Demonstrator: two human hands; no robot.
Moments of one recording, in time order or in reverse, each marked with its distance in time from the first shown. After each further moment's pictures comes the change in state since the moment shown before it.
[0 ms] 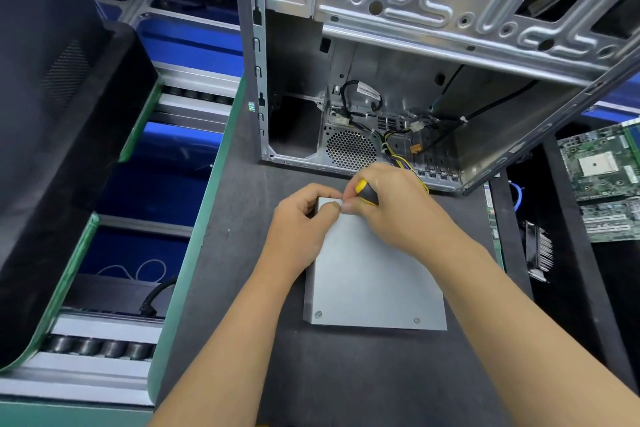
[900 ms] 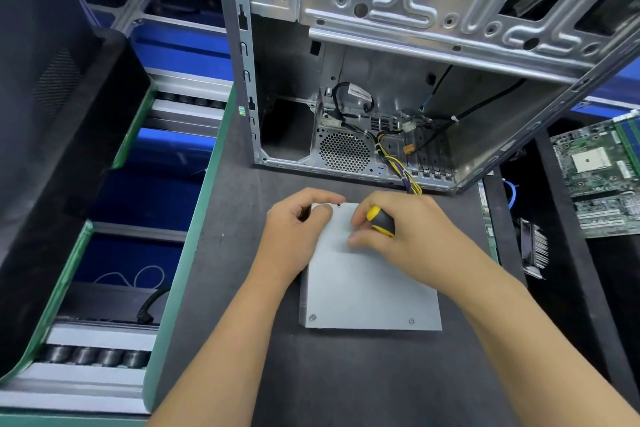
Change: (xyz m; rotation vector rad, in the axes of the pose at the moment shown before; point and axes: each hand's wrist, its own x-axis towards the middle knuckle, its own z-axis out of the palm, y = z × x) left_hand -0.003 0.002 0.000 0.027 0.011 0.058; right_hand -0.039 0.003 -0.012 0.092 -0.046 0.034
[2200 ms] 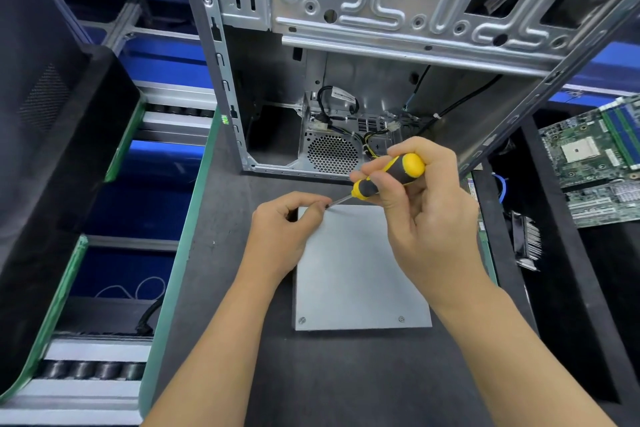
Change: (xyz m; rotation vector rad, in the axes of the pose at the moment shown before) left_hand 0.002 0.008 -0.001 0.086 0.041 0.023; right_hand -0.014 -0.018 0.001 0.341 0.651 -0.349
